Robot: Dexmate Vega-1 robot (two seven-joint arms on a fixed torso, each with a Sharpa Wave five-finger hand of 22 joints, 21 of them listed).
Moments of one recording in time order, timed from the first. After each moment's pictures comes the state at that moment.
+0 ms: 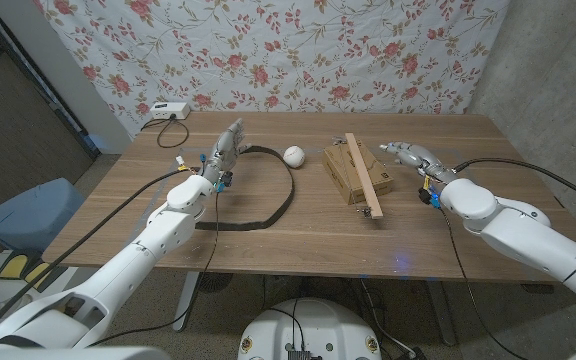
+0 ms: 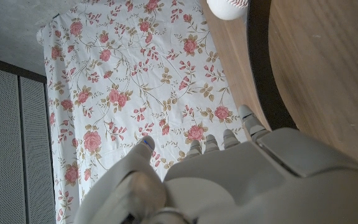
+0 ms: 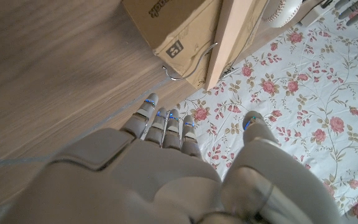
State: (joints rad) left arm 0.81 0.53 0.41 -1.36 -0.61 -0.23 -0.03; left_hand 0.15 0.12 0.41 0.12 0.20 -0.17 -0.05 0.18 0.17 -0.17 0.03 0.21 0.18 -0.17 0.07 0.20 0.17 -0.17 0.14 0.67 0.18; right arm -1.11 -0.99 -0.31 -2.03 0.34 -0.32 -0.26; right_hand 0.31 0.00 0.35 -0.15 0.19 0.16 0.08 0.20 0.18 0.17 0.12 0.22 0.20 0.11 0.09 0.24 0.19 0.23 0.08 0.23 0.18
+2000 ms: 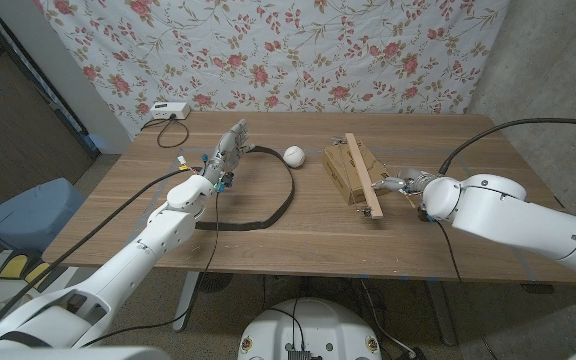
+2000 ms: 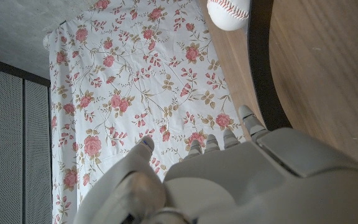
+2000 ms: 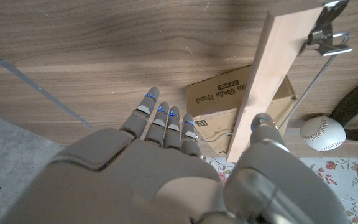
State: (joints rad) left arm 0.80 0.53 0.41 -1.33 -0.63 -0.24 -0.09; left_hand 0.14 0.12 0.41 0.12 0.20 -0.17 -0.05 0.18 0.17 -0.17 0.04 0.21 0.19 -0.17 0.07 0.19 0.18 -0.17 0.14 0.65 0.18; right arm -0.70 -1.08 -0.75 -2.48 0.29 -1.36 -0.22; right_hand 0.26 -0.04 0.29 -0.11 0.19 0.20 0.11 0.21 0.19 0.23 0.14 0.23 0.21 0.19 0.08 0.25 0.20 0.31 0.10 0.24 0.18
